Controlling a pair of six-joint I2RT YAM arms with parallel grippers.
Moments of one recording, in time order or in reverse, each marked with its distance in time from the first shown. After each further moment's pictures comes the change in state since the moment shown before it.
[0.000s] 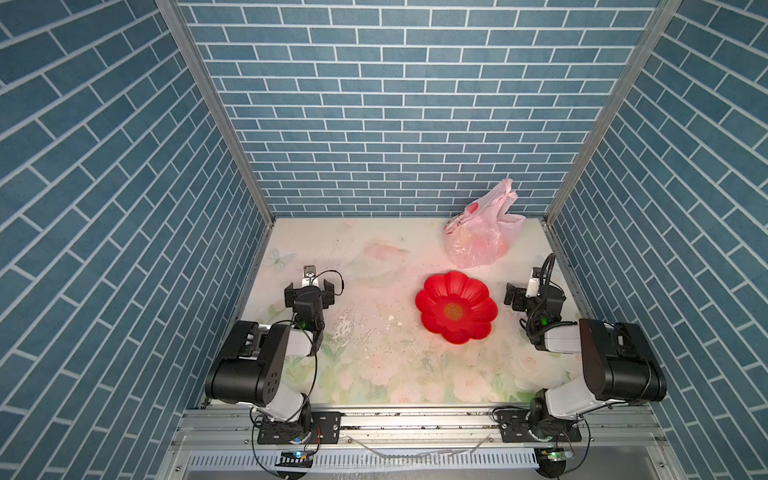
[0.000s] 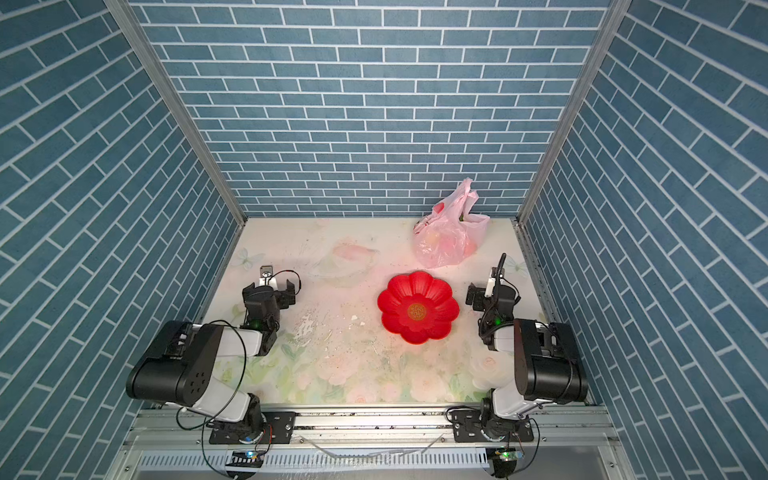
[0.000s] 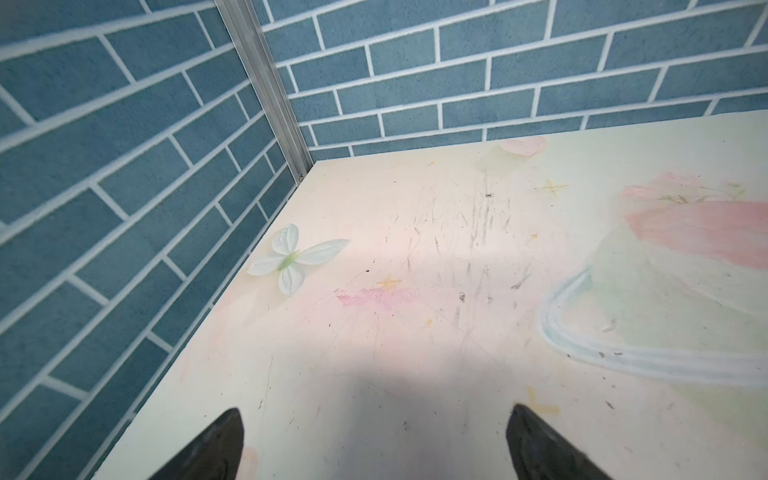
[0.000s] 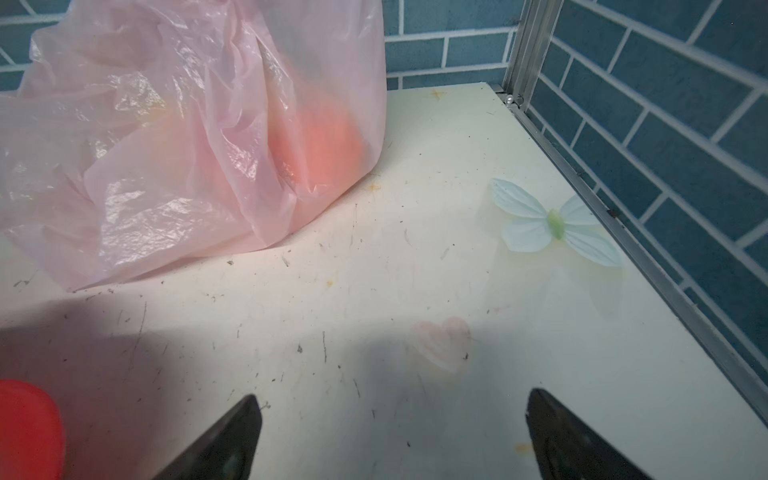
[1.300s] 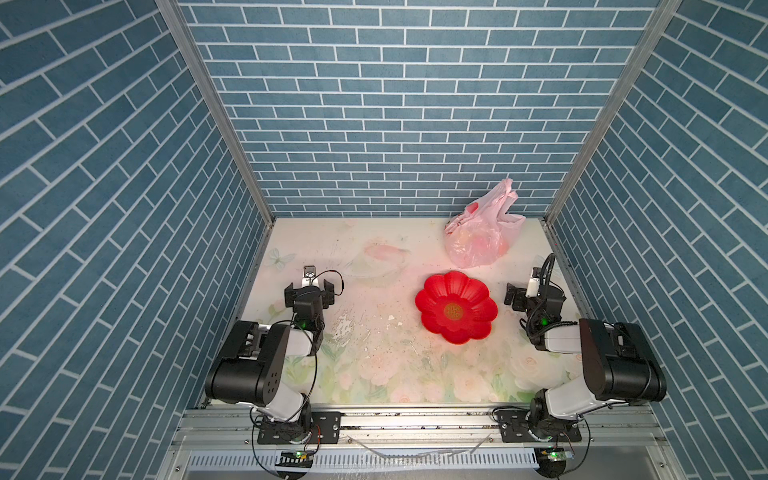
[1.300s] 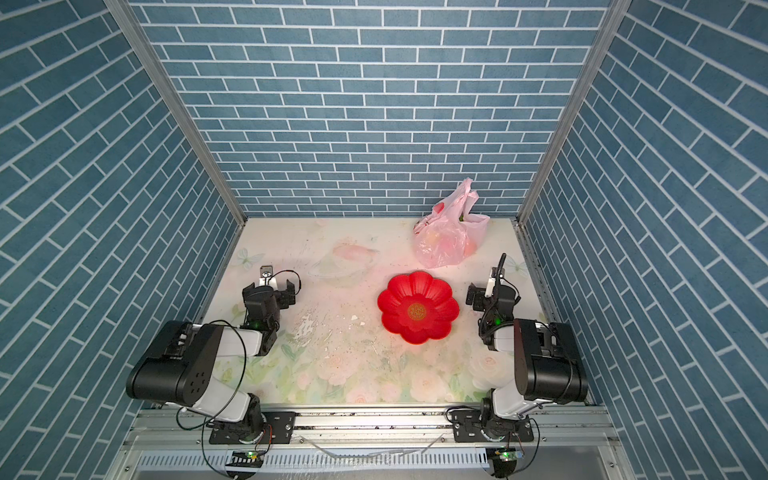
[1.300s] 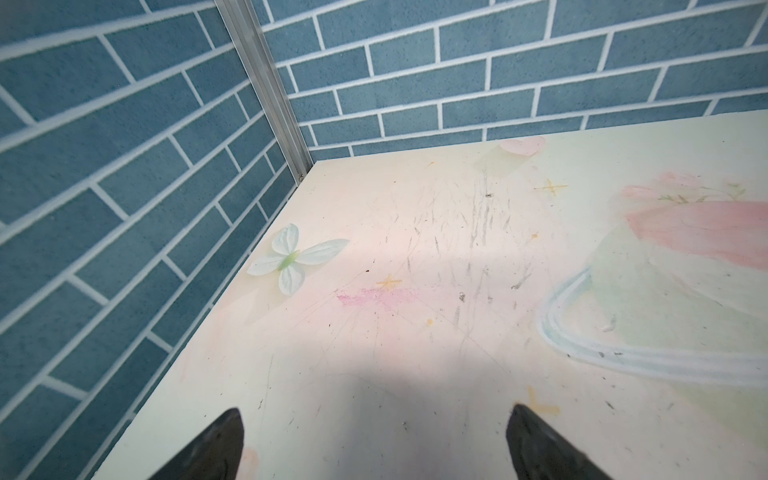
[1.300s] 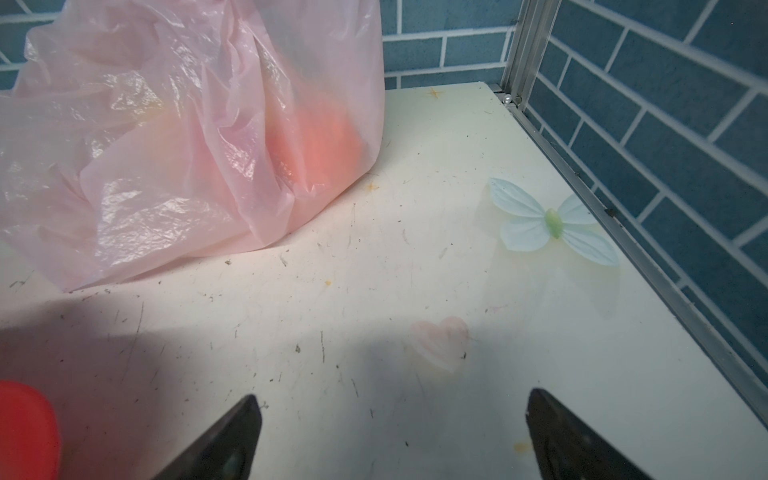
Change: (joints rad) left arm 0.000 0.000 0.000 0.000 0.000 0.000; right arm 0.000 0.000 0.000 0.000 0.007 0.000
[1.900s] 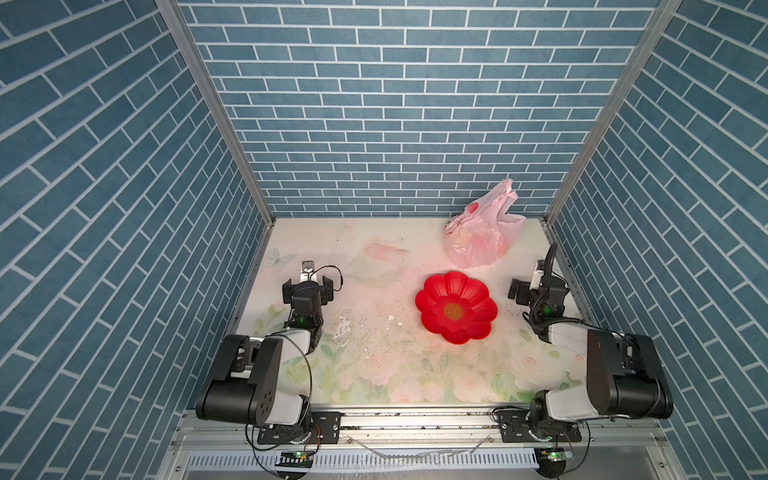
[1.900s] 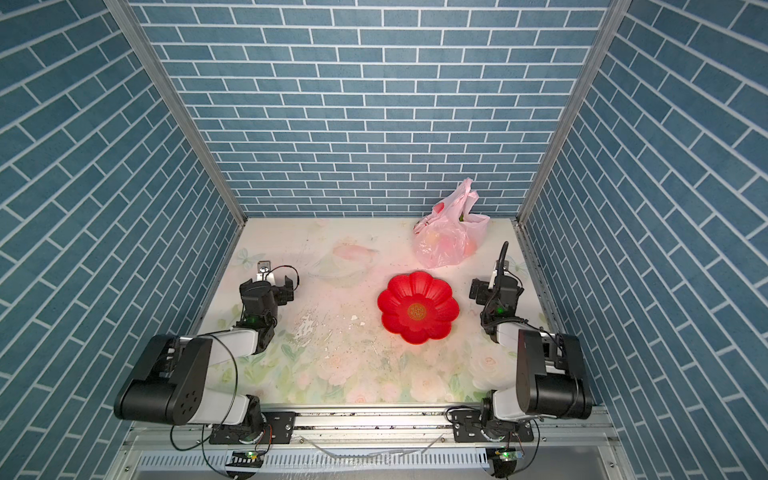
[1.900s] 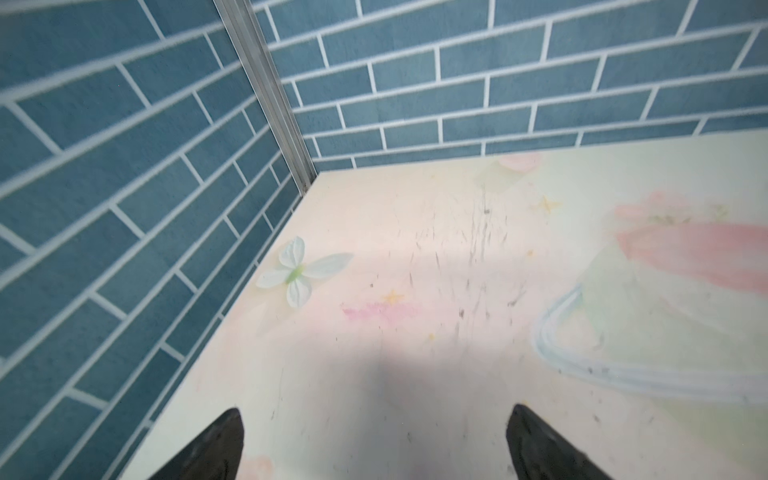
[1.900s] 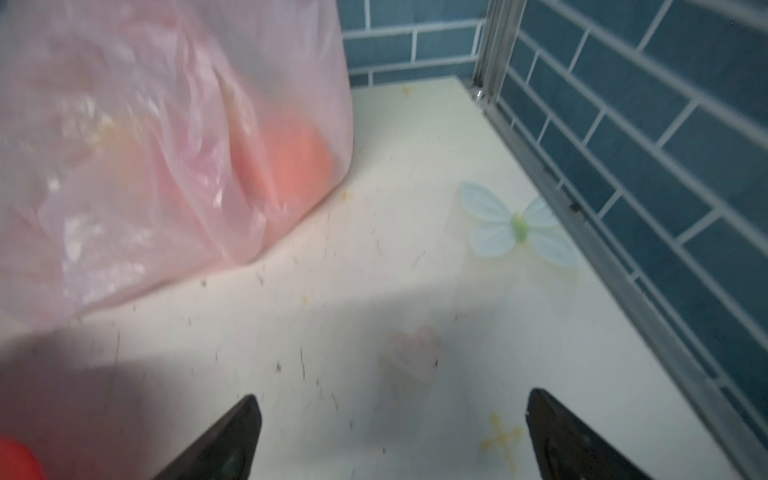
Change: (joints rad) left arm 0.001 -0.151 0.081 -0.218 -0.005 -0.004; right arm 0.000 -0.131 0.179 -0.360 0.096 0.054
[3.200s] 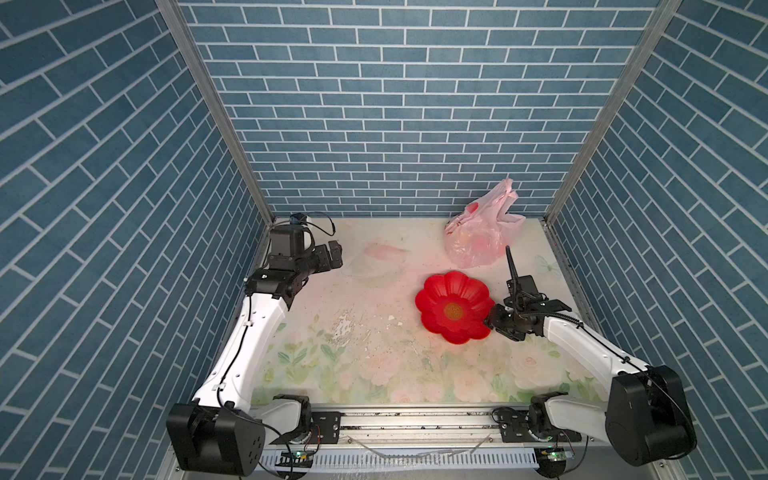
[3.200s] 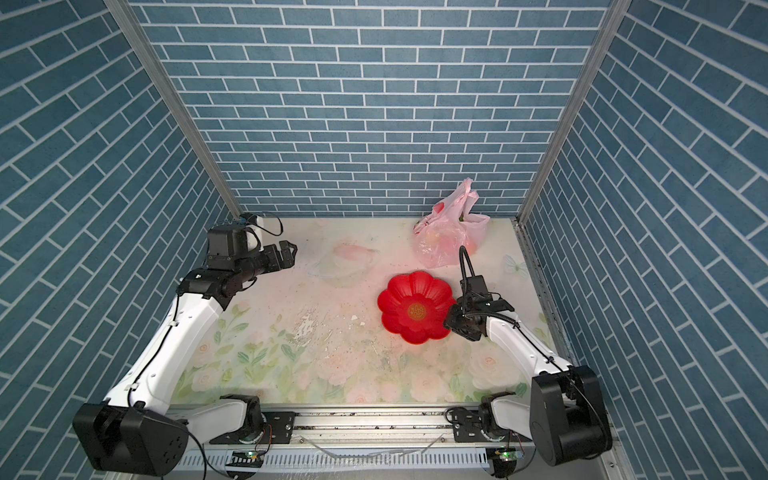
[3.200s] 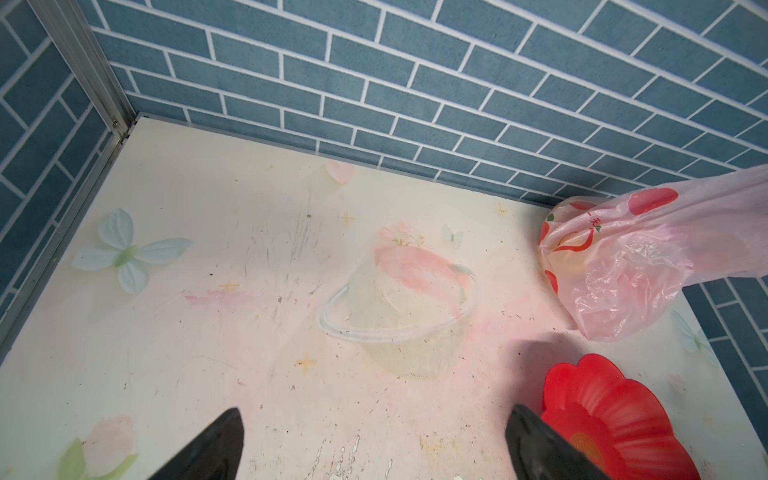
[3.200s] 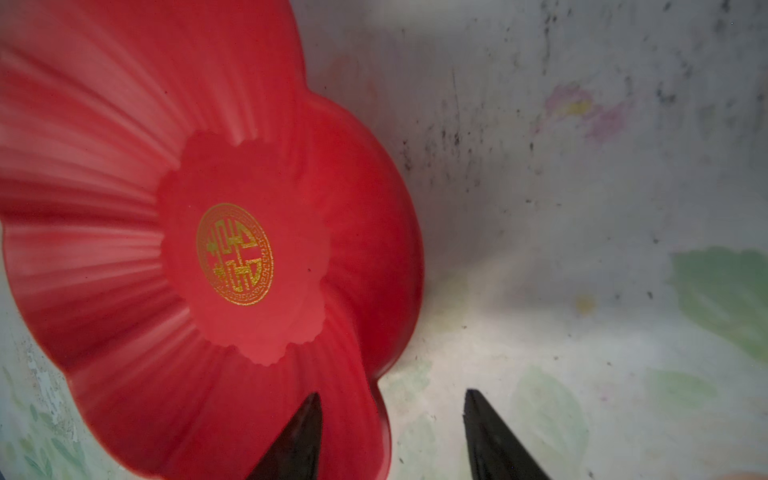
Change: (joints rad) left arm -0.001 -0.195 0.726 -1.188 0.507 -0.352; right arm 0.325 -0.150 0.142 -1.009 -0.276 0.560
